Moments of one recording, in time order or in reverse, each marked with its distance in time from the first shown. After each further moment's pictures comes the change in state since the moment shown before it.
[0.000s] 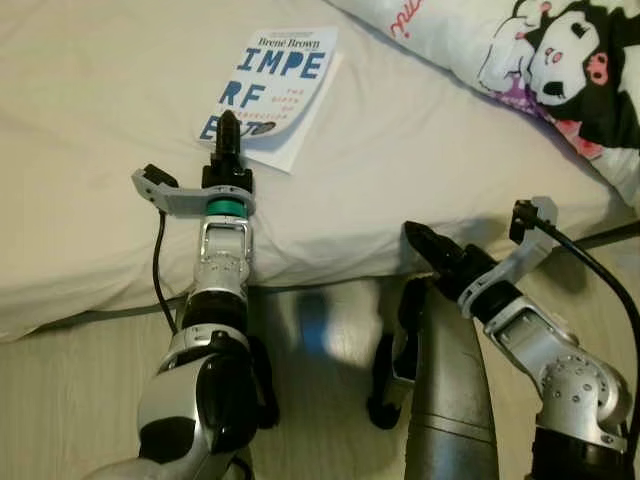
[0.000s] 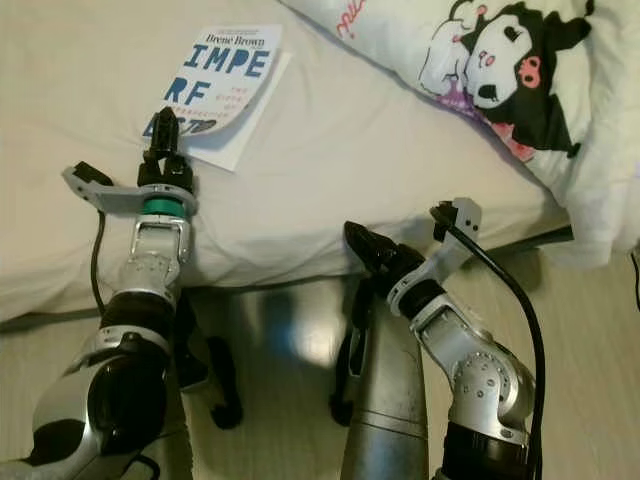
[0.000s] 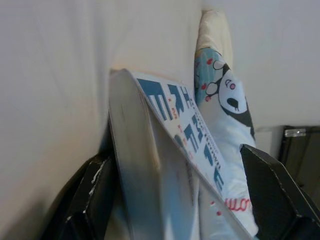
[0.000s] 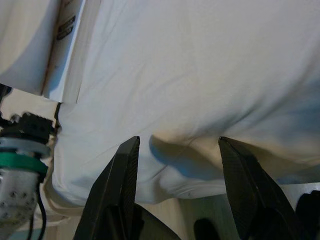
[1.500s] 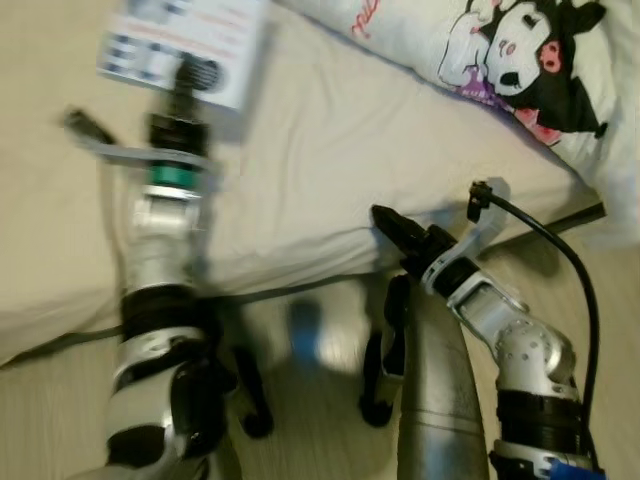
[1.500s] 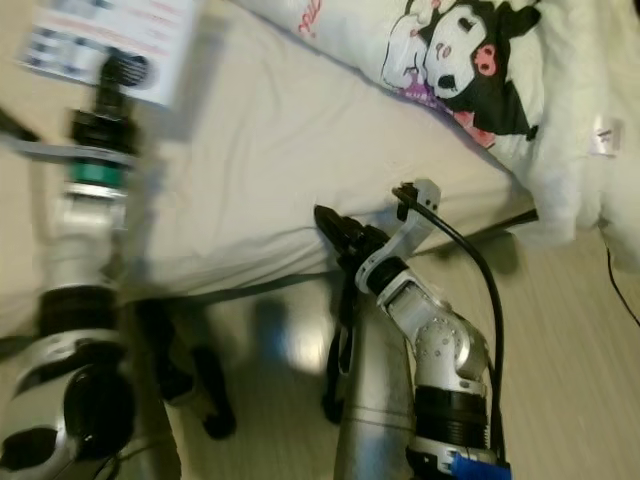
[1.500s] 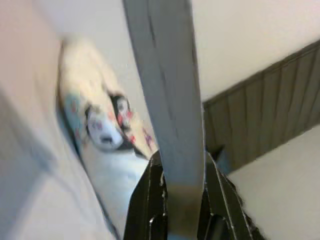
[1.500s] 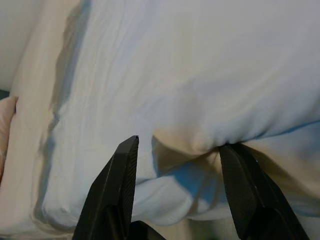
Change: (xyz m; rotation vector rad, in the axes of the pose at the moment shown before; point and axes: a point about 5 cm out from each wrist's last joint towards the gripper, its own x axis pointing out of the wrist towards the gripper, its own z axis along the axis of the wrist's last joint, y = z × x) left arm -0.021 -0.066 0.120 0.296 -0.121 -0.425; right arm 0.055 0.011 -0.020 0.013 0.054 0.113
